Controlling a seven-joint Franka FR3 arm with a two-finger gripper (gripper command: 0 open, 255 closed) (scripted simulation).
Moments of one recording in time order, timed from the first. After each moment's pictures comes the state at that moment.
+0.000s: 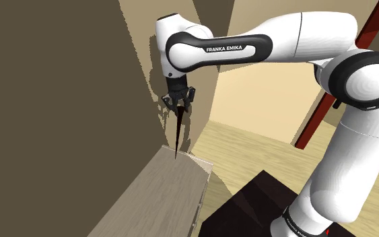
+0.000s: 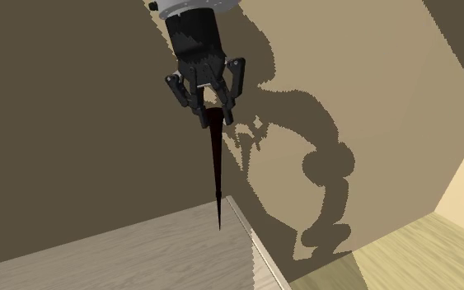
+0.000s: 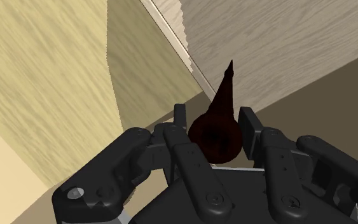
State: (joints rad) arm 0.12 0.13 0.34 -1.65 -0.23 1.61 0.67
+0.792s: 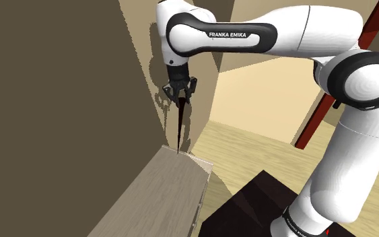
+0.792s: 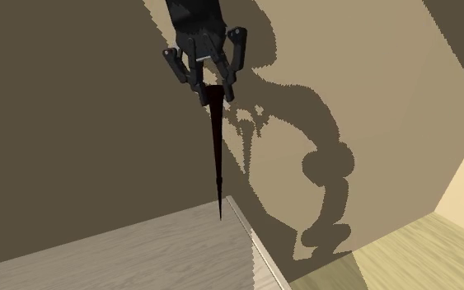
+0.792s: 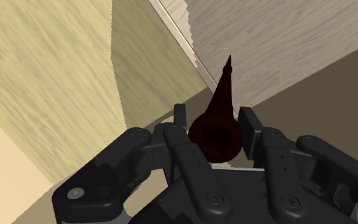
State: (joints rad) arm 0.12 0.14 0.34 -1.53 -0.23 1.50 0.65
